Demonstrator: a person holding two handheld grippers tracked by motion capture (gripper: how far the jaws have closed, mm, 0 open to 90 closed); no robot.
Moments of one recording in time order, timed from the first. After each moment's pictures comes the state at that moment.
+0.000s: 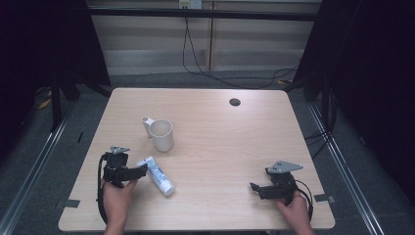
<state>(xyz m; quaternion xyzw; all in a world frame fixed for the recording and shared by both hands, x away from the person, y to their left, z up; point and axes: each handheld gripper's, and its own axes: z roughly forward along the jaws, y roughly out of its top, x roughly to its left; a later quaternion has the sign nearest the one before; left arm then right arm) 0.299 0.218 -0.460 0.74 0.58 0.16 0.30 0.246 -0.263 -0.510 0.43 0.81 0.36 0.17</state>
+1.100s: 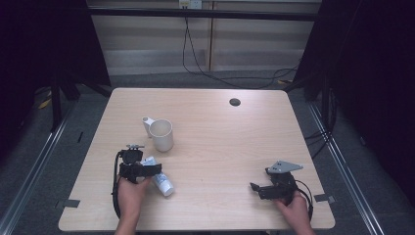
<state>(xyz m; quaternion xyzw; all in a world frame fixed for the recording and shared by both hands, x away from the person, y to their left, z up) 0.314 0.184 -0.471 0.74 0.60 0.11 0.28 0.246 -0.263 -0.510 0.43 0.81 0.36 0.17</state>
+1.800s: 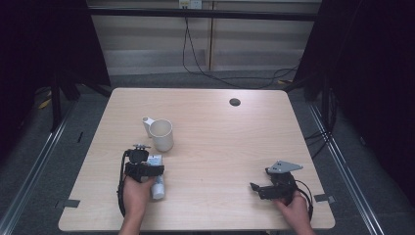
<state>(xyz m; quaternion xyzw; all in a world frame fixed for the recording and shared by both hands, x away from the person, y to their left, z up) 0.319 0.173 -0.477 0.76 0.58 0.11 0.26 0.246 -0.263 -0.510 0.43 0.81 0.36 0.17</state>
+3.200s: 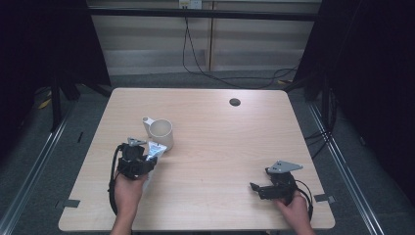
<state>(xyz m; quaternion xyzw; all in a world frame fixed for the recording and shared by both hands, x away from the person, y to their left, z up) 0.303 0.181 -0.431 0.77 0.53 0.15 0.32 0.246 -0.263 -0.511 0.43 0.81 0.36 0.17</state>
